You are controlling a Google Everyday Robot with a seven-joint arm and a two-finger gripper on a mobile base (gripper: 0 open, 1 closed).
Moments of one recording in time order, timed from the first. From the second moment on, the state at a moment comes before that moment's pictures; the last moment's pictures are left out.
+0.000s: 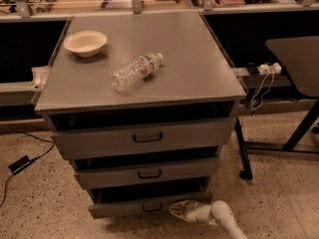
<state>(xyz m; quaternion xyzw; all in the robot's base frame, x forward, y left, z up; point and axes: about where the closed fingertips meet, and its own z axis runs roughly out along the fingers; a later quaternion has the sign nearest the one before) 0.533 -0.094 0.128 -0.62 0.61 0.18 0.46</state>
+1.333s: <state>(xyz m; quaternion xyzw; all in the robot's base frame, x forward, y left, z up) 0.569 -0.086 0.124 -0.60 0.63 0.15 0.47</state>
